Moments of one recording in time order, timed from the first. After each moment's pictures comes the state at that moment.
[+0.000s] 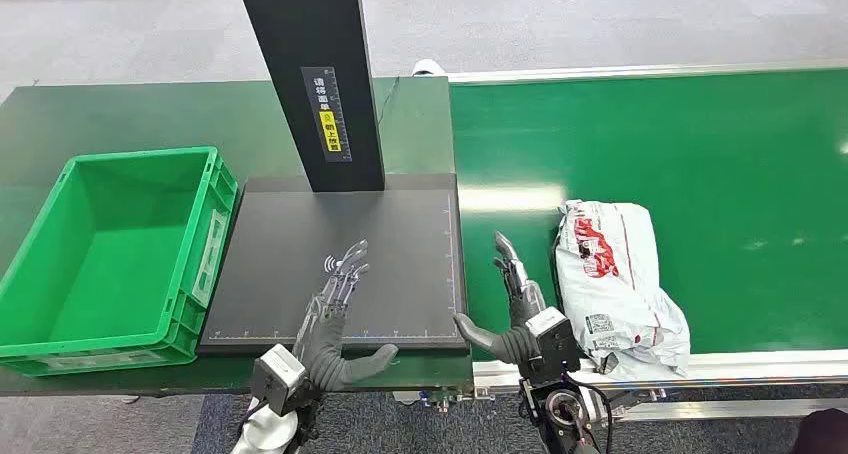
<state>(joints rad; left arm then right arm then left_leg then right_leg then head) -0.14 -0.16 -0.25 -1.13 -0.28 -0.15 -0.66 -0.10 0.17 0.13 -1.10 0.23 0.12 -0.66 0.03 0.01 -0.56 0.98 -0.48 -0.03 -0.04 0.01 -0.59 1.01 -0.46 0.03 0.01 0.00</state>
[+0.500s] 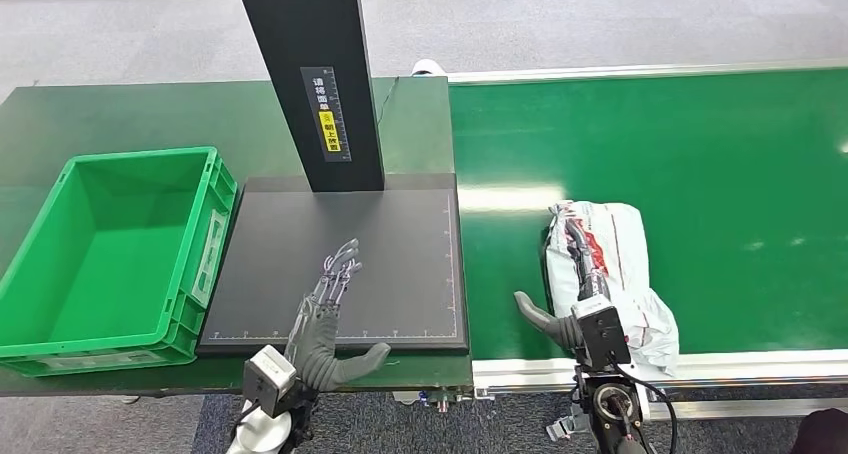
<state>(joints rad) -0.13 -0.16 -0.24 -1.15 -0.27 -0.15 -0.66 -0.09 0.09 -0.01 -1.17 0.31 0.02 -0.61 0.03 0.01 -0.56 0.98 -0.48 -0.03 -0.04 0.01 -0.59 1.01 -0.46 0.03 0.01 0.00</state>
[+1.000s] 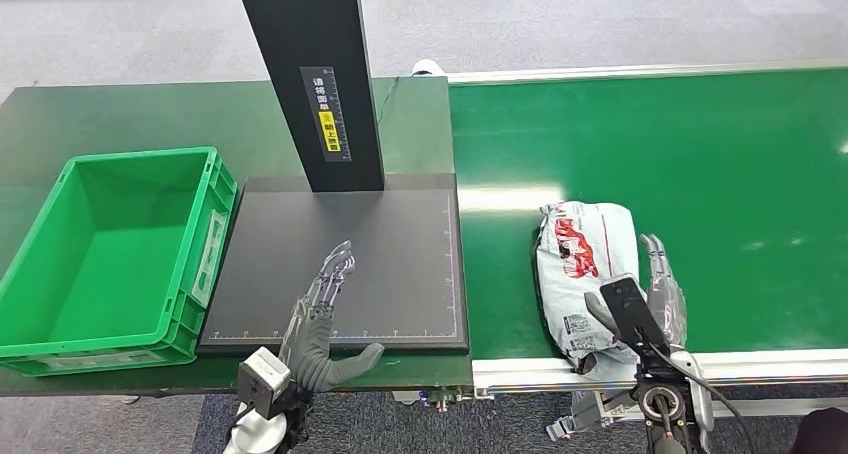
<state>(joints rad) -0.12 -0.15 -0.23 -1.15 -0.26 -0.15 -0.66 -0.12 0.04 -0.24 -1.14 0.73 -0.04 -0.29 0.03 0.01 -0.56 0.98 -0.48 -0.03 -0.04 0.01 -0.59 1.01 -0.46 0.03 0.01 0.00</state>
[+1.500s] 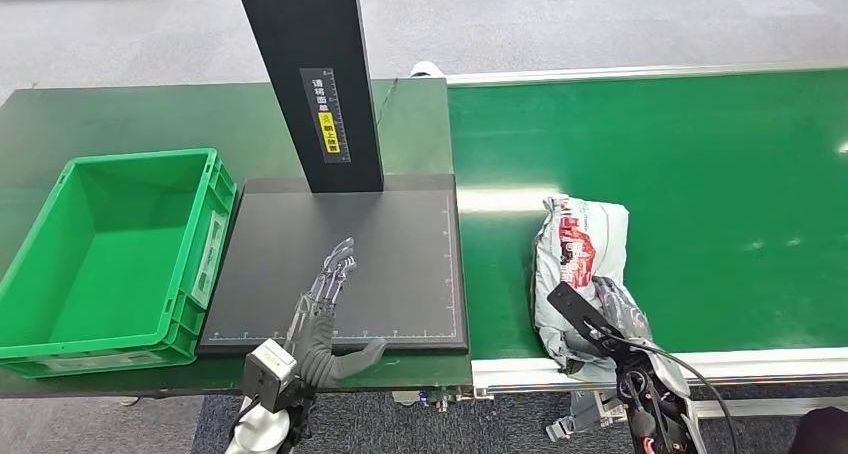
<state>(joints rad) -0.13 -0.17 -0.22 -1.15 -0.28 -0.14 -0.62 -0.25 0.00 -0.17 -0.79 1.03 0.16 -0.07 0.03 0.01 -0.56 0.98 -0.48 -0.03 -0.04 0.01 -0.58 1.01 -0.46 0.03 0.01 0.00</state>
